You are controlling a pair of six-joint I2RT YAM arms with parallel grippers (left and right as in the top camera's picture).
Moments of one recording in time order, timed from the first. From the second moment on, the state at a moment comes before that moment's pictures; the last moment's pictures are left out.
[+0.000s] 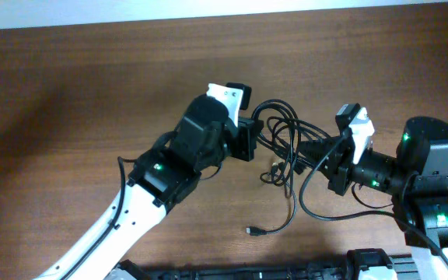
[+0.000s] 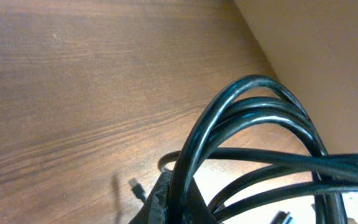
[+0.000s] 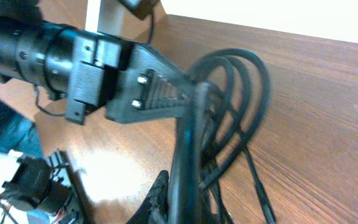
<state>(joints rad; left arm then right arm) -0.68 1.31 1.13 -0.38 0.20 -0.52 -0.01 0.82 0.96 -0.75 -0.90 -0.11</state>
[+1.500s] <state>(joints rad) -0.58 1.31 1.12 -0.24 0.54 0.15 -0.02 0.91 0.96 -0.90 -0.83 -0.22</state>
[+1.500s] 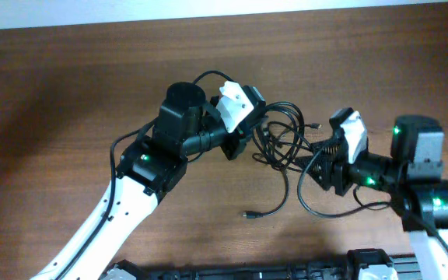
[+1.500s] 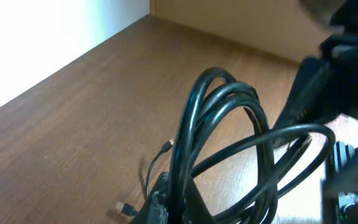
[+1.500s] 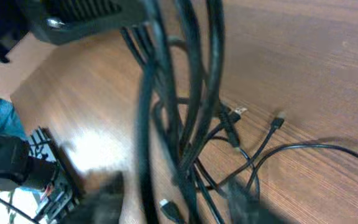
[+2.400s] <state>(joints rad) -0.60 1.30 1.12 -0.51 0.14 -0.38 -0.02 0.66 0.96 -0.78 -0.88 -0.11</state>
